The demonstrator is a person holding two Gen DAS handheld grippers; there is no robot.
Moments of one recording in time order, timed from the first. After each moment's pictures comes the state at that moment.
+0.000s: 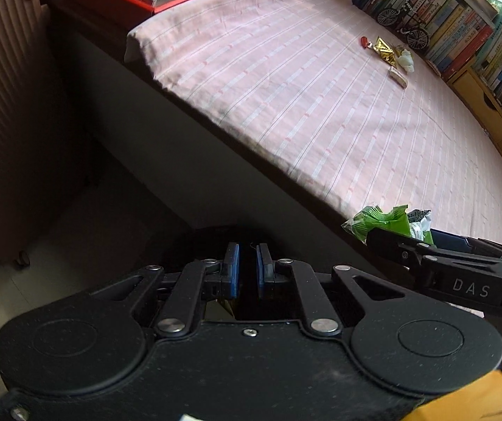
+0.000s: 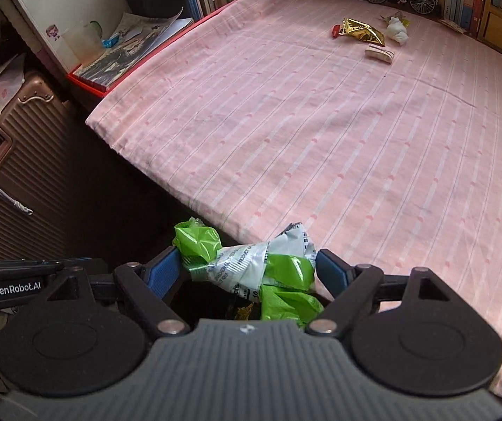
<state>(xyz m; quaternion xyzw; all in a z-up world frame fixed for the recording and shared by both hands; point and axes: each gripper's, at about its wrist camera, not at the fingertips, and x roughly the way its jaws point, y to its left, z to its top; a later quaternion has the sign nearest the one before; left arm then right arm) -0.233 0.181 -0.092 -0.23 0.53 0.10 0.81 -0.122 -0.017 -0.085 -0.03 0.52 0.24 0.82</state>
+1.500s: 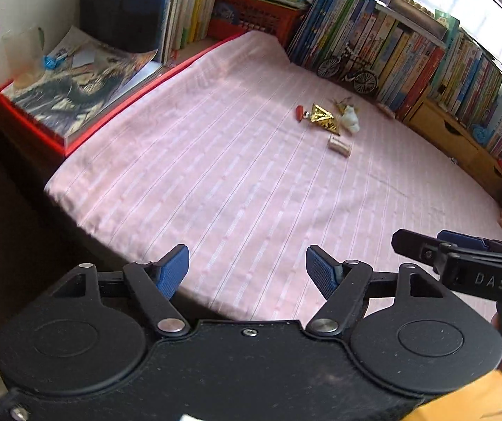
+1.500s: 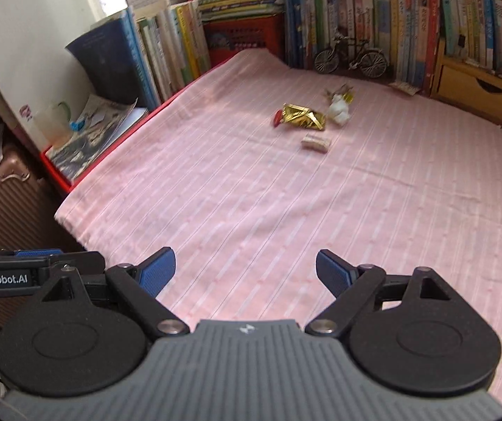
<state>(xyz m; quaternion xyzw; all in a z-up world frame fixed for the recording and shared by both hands) -0.121 0.138 -0.011 -0.16 0.45 0.06 0.88 -0.045 -0.083 -0.024 0.01 0.43 0.19 0.88</state>
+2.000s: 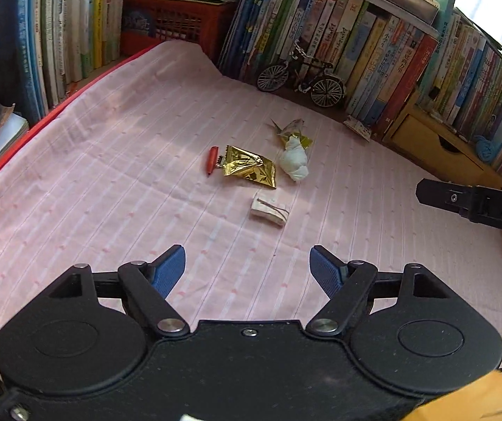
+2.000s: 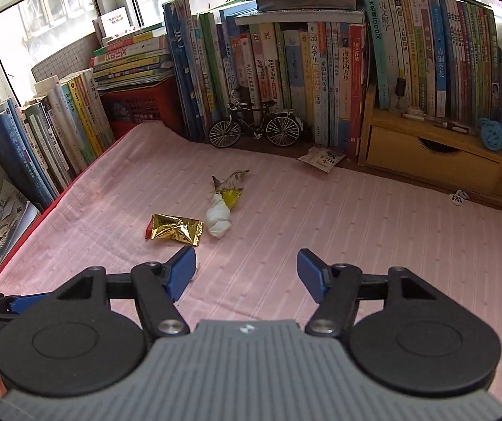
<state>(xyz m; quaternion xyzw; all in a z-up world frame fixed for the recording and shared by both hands) 0.086 0.037 -0.058 -0.14 0.45 0.03 0.88 0.129 -0.178 -0.019 0.02 0.40 0.14 0.90</state>
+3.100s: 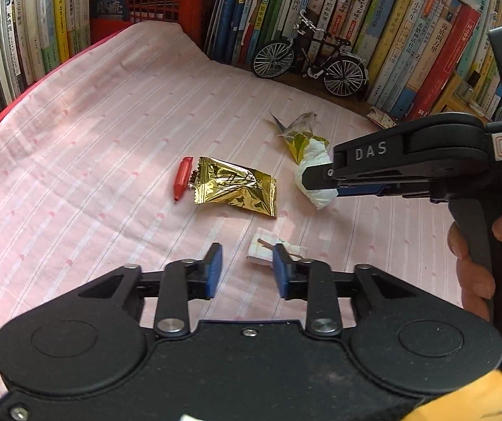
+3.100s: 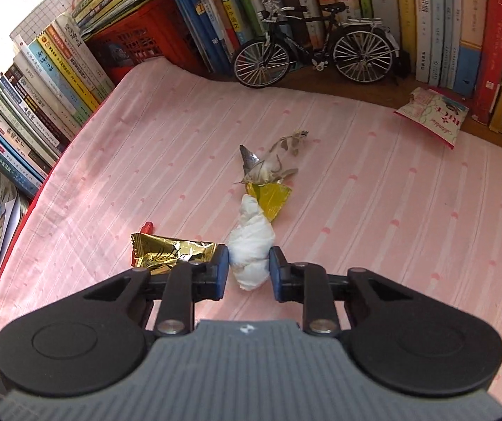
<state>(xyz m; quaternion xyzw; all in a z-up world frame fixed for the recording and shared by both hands) 0.171 0.022 -0.117 -0.11 0.46 0.04 0.88 0.281 -0.133 -0.127 0.07 0.52 0.23 0.82</state>
